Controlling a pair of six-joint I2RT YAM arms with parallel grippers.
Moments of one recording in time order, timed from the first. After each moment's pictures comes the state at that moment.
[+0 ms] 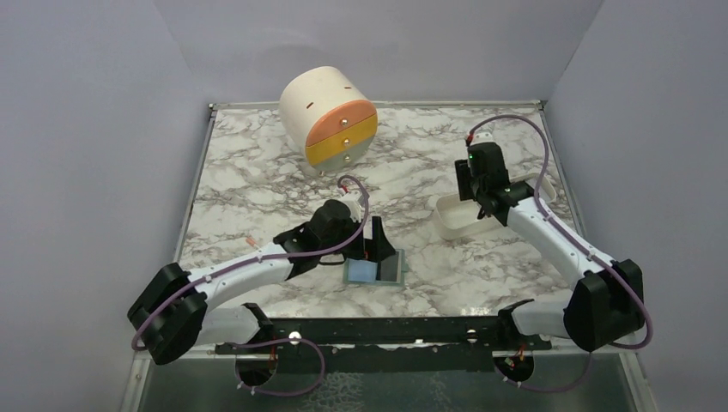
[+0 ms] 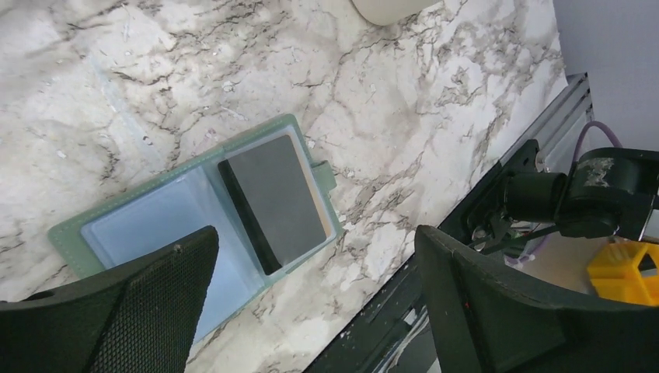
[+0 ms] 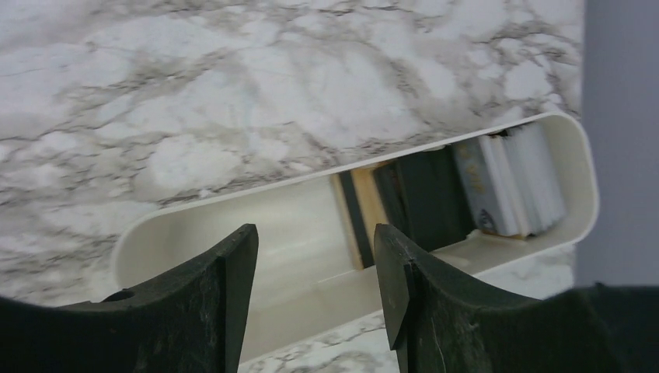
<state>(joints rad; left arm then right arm) -0.84 1.24 0.61 0.05 0.21 -0.71 0.40 1.29 0.96 -0.40 0.40 0.05</state>
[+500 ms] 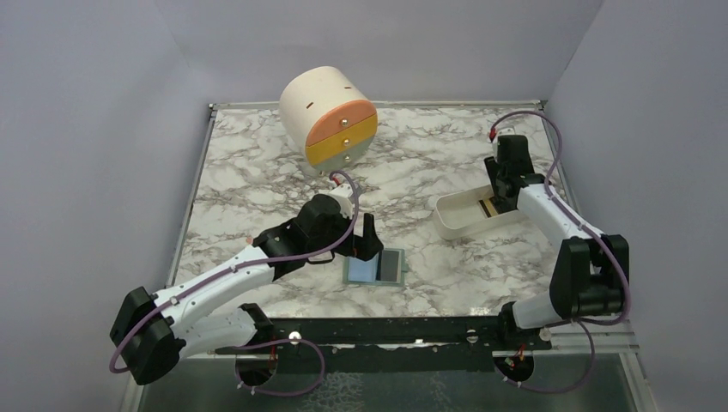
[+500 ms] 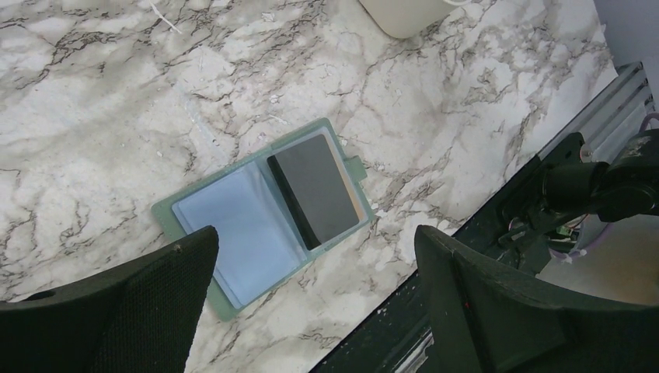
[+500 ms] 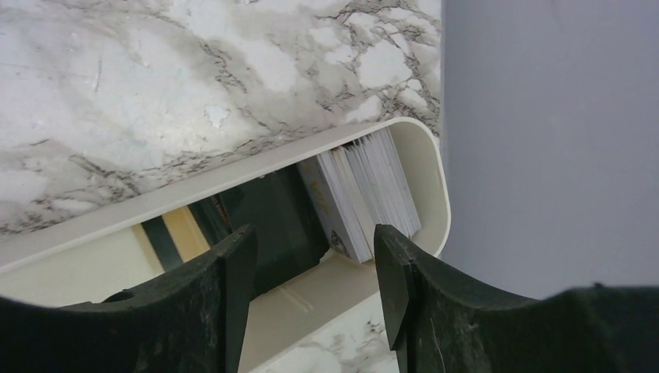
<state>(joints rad) -0.84 1.06 0.72 -0.26 0.09 -0.53 0.08 1.44 0.96 -0.27 0.46 -0.30</state>
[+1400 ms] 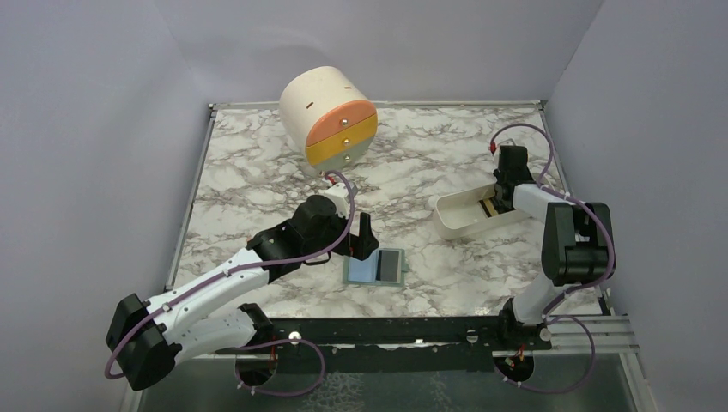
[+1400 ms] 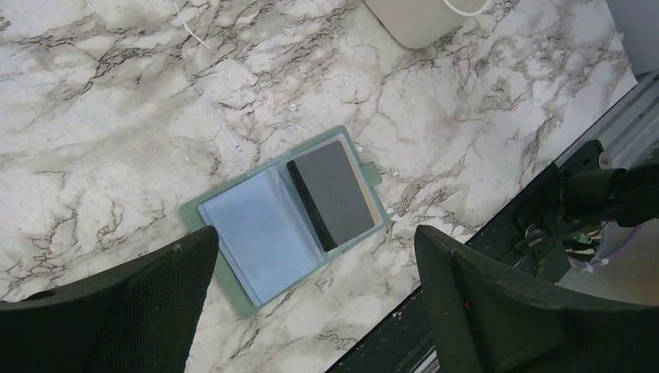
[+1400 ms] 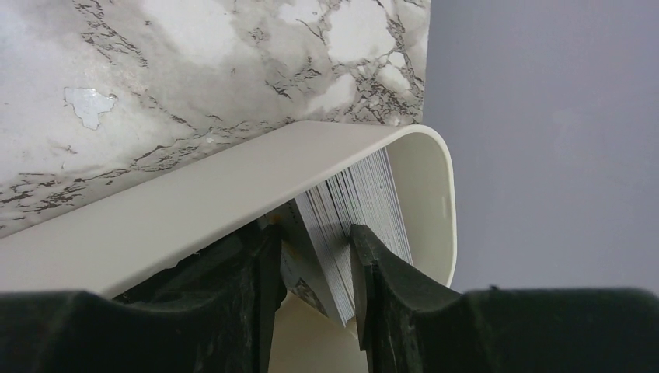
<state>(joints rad) -0.84 1.01 0.73 -0.29 0.03 -0.49 -0.02 1.68 0.89 0.00 0.55 -0.50</state>
